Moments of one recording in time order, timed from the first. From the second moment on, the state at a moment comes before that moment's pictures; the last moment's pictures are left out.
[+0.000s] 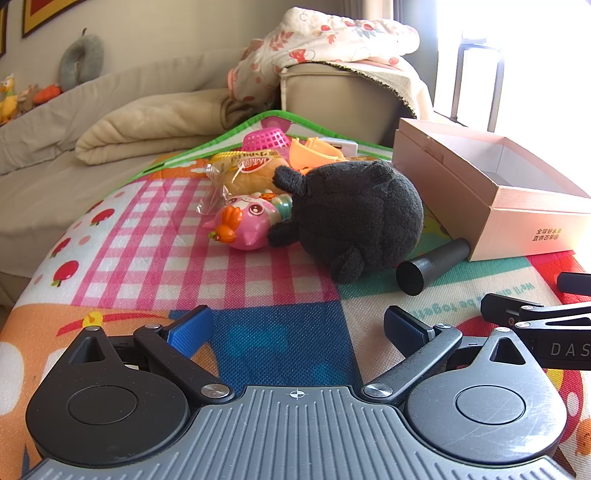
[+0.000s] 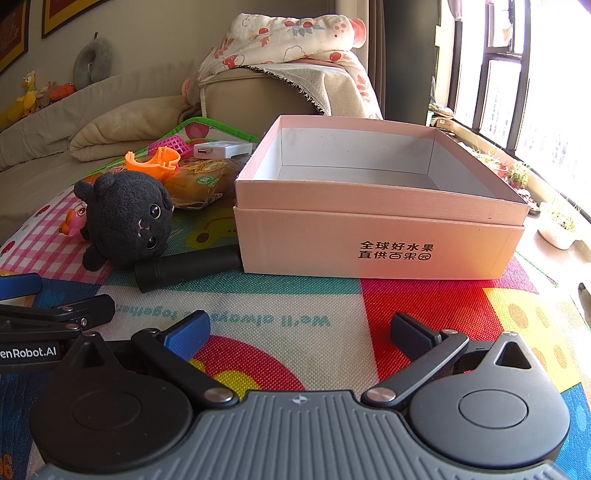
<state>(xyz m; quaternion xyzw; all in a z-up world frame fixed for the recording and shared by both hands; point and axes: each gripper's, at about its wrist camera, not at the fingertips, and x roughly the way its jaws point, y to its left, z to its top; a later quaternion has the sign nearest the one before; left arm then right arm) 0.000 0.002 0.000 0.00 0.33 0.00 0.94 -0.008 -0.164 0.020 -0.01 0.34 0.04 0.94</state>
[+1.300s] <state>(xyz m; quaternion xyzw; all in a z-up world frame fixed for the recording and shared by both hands) -0.001 0.003 0.001 0.01 0.33 0.00 0.94 -0.008 -0.166 0.021 -0.01 0.34 0.04 0.94</state>
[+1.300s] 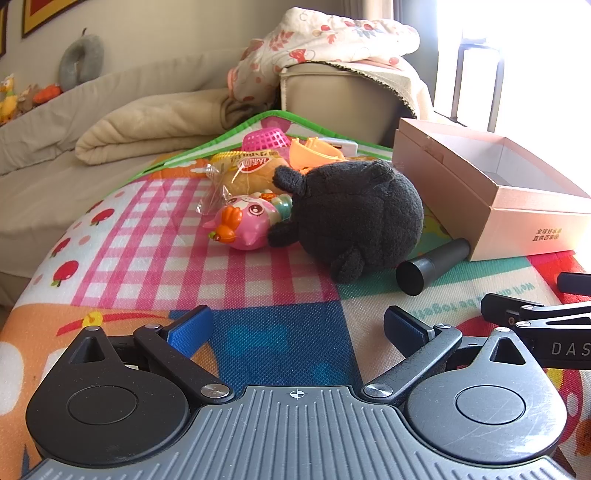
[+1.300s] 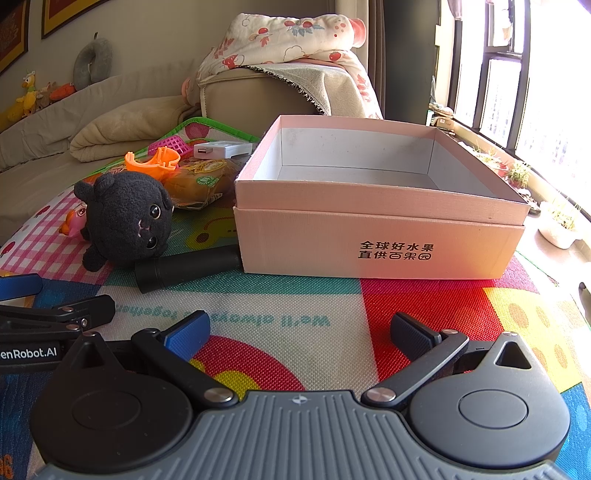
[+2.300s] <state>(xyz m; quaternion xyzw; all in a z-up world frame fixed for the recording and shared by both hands) 0.045 -0.009 0.047 -0.05 0.30 -0.06 0.95 -0.005 -0.168 0.027 -0.02 0.38 0.05 0.92</state>
